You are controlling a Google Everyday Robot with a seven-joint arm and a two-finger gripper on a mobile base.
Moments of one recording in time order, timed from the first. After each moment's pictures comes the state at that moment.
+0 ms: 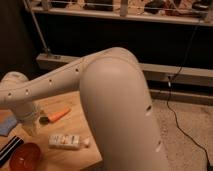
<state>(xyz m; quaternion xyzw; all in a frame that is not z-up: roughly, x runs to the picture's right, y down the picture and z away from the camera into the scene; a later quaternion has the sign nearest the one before) -0.339 0.167 0.664 -0.32 0.00 0.06 0.94</state>
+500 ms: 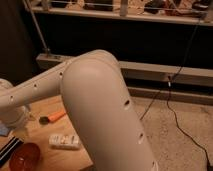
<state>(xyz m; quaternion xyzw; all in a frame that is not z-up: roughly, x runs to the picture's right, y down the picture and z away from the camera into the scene) -0.362 0.180 0.660 -0.32 -0.02 -0.01 0.95</state>
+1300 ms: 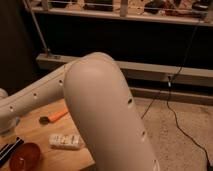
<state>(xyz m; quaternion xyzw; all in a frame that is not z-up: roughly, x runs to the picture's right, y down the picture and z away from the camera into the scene) -0.456 0.191 0.642 -0.23 -0.27 -0.23 0.91</state>
